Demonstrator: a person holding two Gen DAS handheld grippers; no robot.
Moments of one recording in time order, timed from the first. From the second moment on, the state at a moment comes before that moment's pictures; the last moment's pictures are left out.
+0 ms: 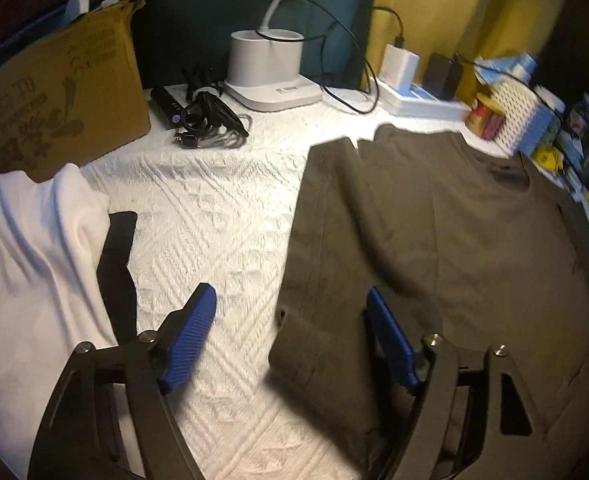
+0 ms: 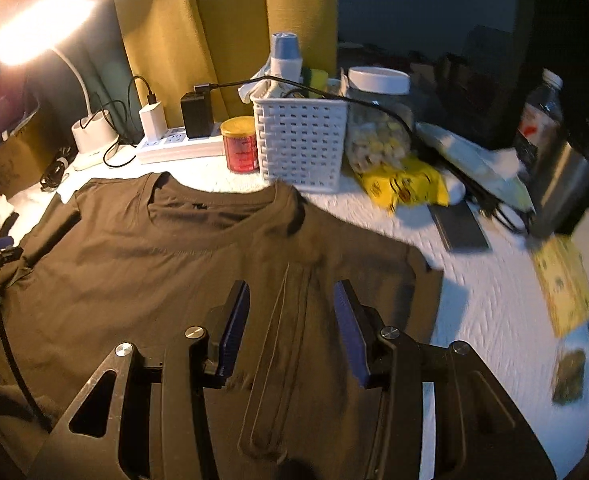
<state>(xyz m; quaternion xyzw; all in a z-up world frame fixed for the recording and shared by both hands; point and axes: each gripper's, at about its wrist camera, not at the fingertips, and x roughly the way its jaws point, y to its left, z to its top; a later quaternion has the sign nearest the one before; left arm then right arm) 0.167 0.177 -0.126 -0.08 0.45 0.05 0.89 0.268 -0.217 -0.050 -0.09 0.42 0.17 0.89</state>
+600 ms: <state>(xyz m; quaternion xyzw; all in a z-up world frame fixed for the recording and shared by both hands) 0.155 0.130 -0.094 -0.05 0.40 -0.01 0.92 0.210 -0.255 -0.049 -0.04 0.41 0.15 0.90</state>
